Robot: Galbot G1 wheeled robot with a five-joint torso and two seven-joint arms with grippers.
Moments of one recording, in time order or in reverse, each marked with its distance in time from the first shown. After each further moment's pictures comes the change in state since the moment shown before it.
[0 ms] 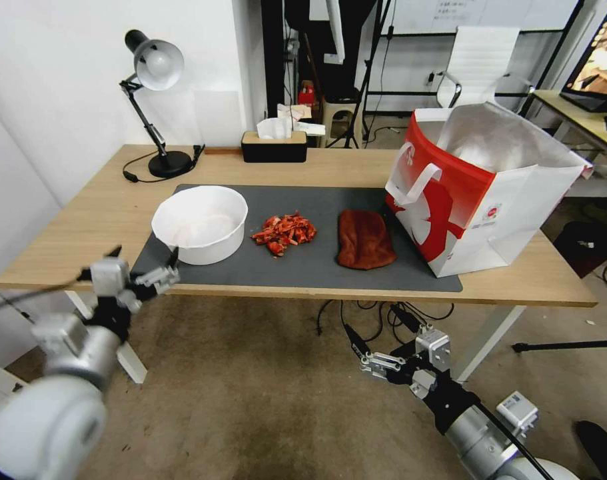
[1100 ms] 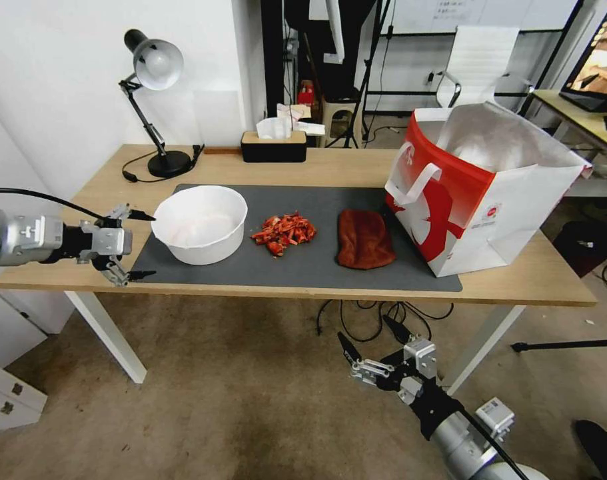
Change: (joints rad) left arm -0.333 0.709 0.216 0.270 0.403 -0.145 0.862; right arm -0.012 0.027 -0.068 -0.065 -0.033 0.041 0.040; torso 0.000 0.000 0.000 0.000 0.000
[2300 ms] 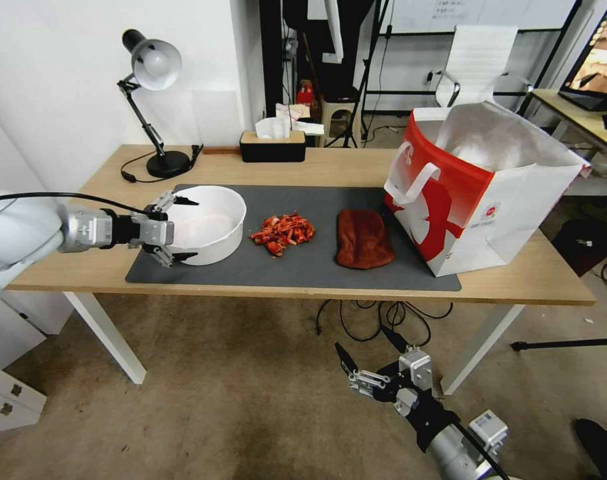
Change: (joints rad) left arm -0.598 -0.186 0.611 0.128 0.080 -0.136 -0.069; right arm -0.044 0.000 0.006 0.004 -0.022 0.036 0.006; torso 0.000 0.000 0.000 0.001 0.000
